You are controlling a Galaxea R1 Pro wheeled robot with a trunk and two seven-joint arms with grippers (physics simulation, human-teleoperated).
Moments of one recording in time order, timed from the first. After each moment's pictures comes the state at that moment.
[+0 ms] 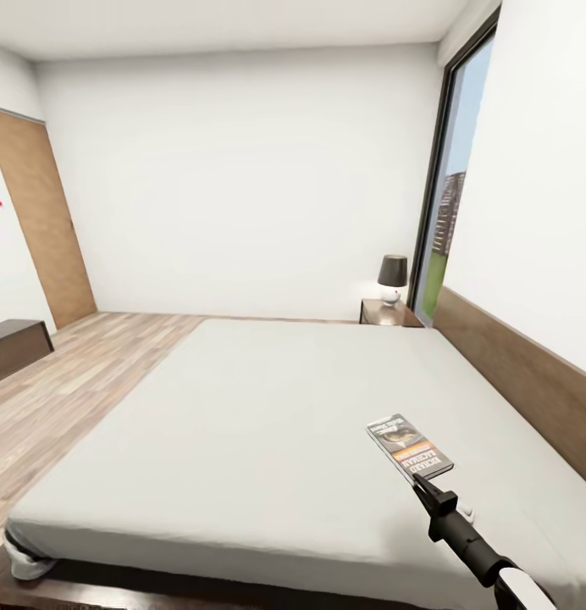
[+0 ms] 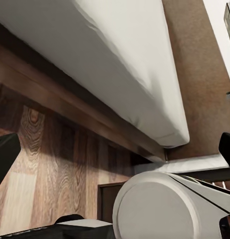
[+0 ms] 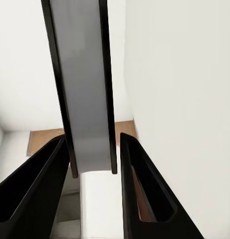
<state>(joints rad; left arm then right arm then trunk) -0.03 0.29 -0.34 -0.01 1.10 -0.20 -1.42 -0.32 -0.23 -0.03 -0.63 -1.52 0.52 0.55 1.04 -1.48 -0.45</state>
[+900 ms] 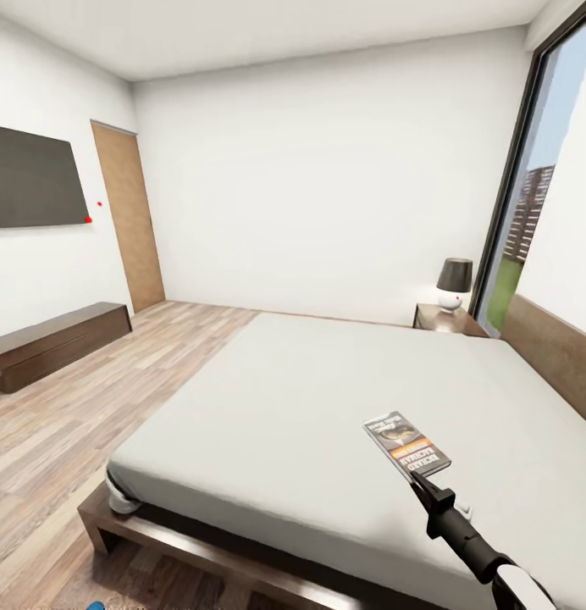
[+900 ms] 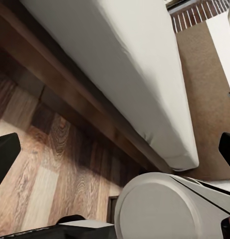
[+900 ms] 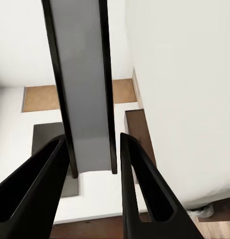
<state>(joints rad) -0.03 0.29 -0.34 -0.01 1.11 -0.20 -1.42 -0.32 -0.23 -0.02 -0.65 -1.52 0.52 0.55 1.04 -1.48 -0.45</state>
